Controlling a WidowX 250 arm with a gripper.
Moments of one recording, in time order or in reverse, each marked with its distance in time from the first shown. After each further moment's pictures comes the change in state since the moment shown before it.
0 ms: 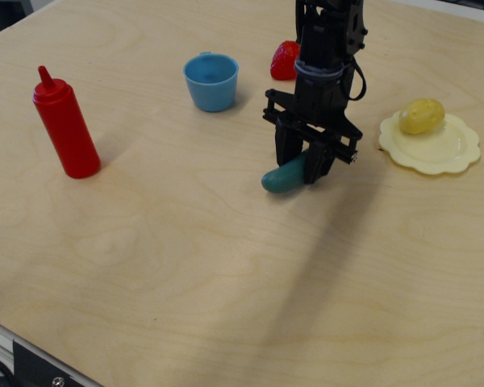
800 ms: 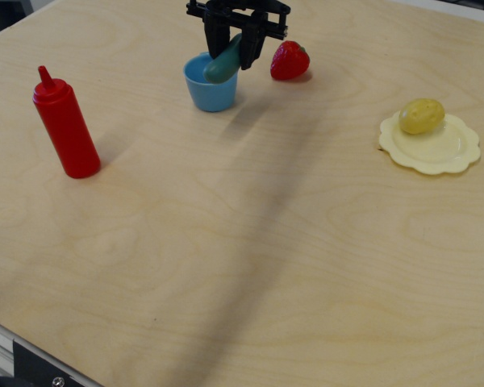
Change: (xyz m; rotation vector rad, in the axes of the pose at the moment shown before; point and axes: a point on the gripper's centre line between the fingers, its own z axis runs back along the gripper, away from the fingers) arm 0.029 0.117 0.053 0.075 -0.093 0.325
